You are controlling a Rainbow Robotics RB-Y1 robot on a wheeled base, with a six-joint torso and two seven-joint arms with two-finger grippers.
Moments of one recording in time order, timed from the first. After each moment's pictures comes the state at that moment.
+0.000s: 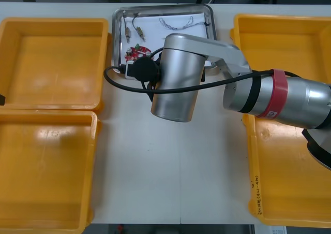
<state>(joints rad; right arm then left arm) -1.15 -0.46 1.05 -1.70 -0.36 1.46 1.64 -0.26 0.95 0.36 -2.10 1.03 1.91 -1.15</state>
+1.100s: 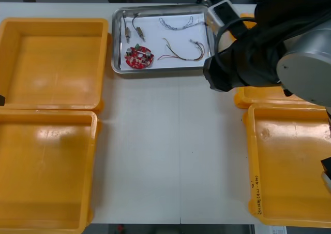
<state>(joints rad) -0.73 -0.50 0.26 -2.31 -0.58 1.92 1.21 -0.26 0.95 0.36 -2.10 1.03 1.91 -1.16</state>
